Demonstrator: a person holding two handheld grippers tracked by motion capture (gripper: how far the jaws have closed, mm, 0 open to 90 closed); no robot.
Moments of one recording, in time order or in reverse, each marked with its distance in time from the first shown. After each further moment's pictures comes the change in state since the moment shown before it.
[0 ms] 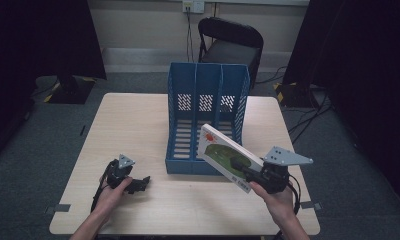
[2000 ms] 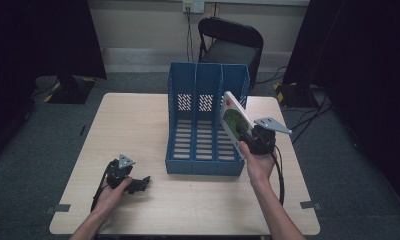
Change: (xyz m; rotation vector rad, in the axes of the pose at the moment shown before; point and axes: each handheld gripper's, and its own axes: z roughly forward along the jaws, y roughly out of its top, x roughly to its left) left arm 0.000 0.000 0.000 0.000 0.000 0.000; right arm -0.059 0.016 0.076 -0.015 -0.457 0.165
